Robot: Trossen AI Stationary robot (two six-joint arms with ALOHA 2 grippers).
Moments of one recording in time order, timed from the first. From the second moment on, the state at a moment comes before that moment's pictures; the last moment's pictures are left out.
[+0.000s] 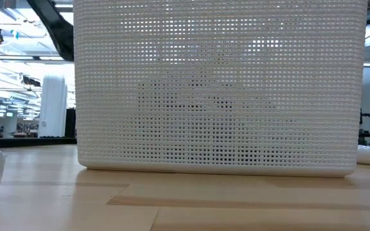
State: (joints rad) left arm 0.54 1.48 0.61 0.50 -0.52 -0.36; right arm 0.27 1.18 1.56 -0.38 0.29 0.58
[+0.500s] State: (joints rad) left arm 0.34 0.88 0.61 -0.49 -0.09 -0.61; right arm 0.27 1.18 1.56 -0.36 0.29 0.53
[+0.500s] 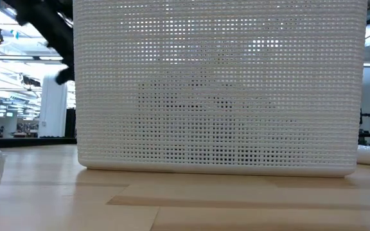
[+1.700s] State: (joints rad) left arm -0.38 0.79 0.61 -0.41 0.02 -0.91; right arm 0.25 1.00 1.25 -1.55 0.36 1.49
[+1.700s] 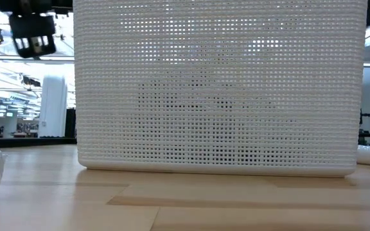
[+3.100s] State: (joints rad) left arm -0.62 0.79 0.61 -0.45 -0.07 -1.21; right arm -0.84 1.15 0.75 -1.11 0.00 0.41
